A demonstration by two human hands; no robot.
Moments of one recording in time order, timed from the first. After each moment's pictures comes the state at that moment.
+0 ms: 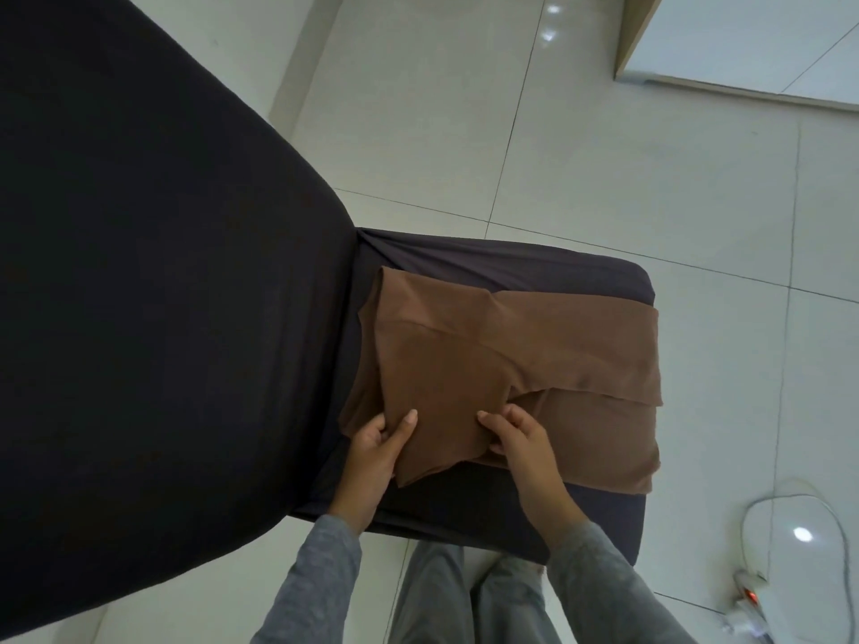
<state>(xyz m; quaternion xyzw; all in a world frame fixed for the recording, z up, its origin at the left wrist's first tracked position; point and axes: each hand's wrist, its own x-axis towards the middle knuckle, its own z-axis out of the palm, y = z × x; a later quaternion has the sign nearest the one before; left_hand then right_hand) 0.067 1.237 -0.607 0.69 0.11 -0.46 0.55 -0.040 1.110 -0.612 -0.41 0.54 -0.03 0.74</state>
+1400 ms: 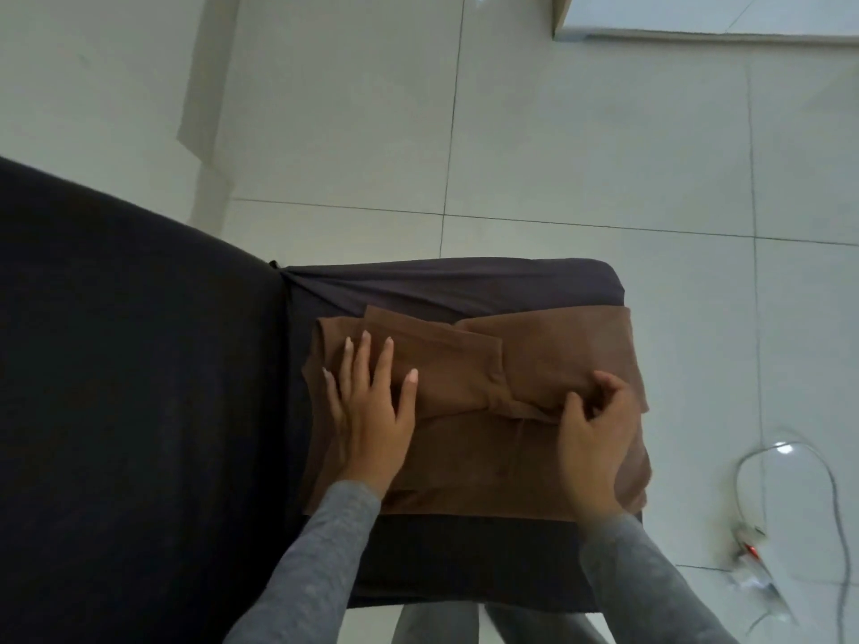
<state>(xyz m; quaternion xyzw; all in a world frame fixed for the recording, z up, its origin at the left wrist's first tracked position) 0.116 1.147 -0.651 0.91 -0.34 -0.15 0.16 -0.050 1.032 -0.626 -0.56 0.70 -0.22 0.38</state>
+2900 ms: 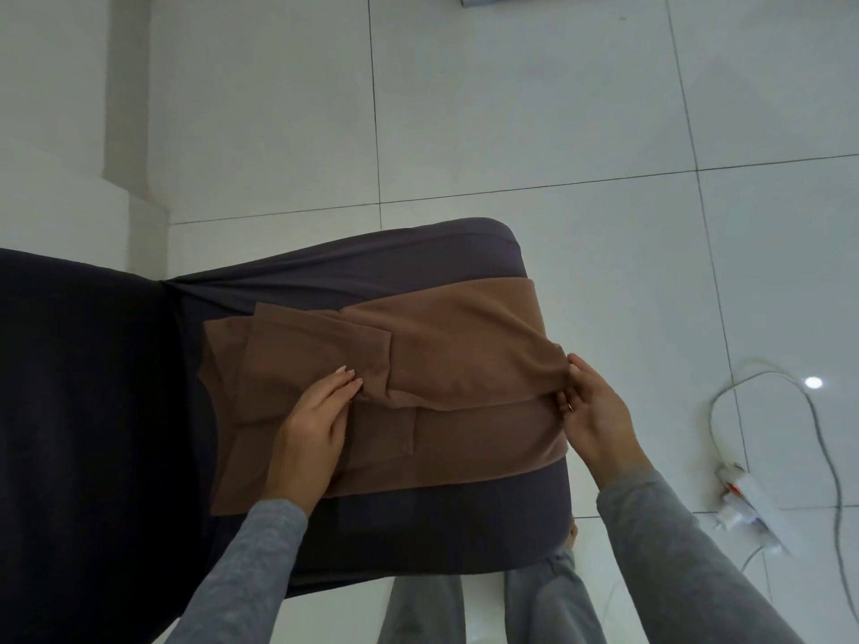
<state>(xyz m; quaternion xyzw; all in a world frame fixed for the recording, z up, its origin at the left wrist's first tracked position) 0.066 1.146 -0.644 0.81 -0.52 -0.16 0.22 -0.179 0.967 -0.673 -0.03 0.66 -0.29 0.70</state>
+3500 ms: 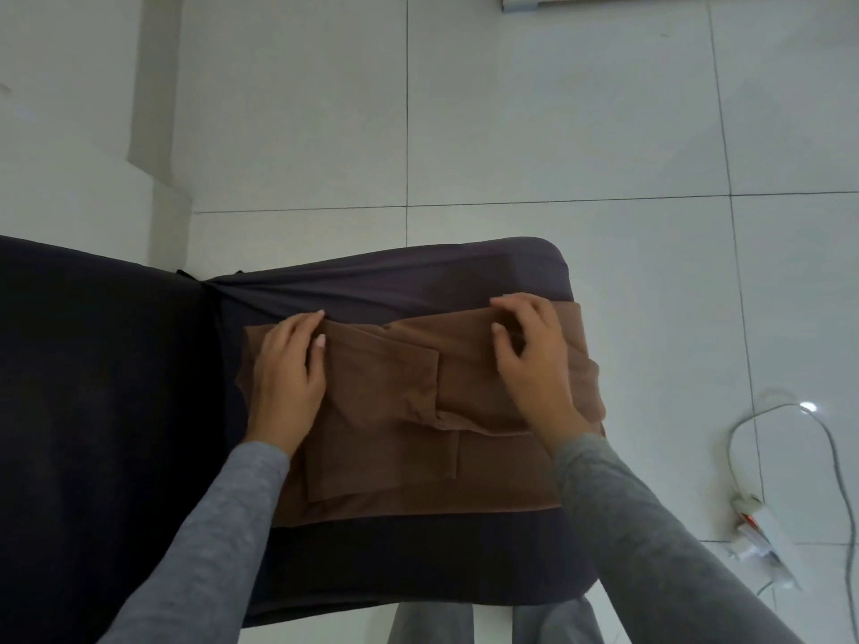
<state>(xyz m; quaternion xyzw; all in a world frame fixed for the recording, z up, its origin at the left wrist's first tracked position) 0.155 1.117 -0.645 0.88 -0.41 -0.15 0.20 -0.059 0.965 -0.645 -0.73 0.50 -0.19 0.43</state>
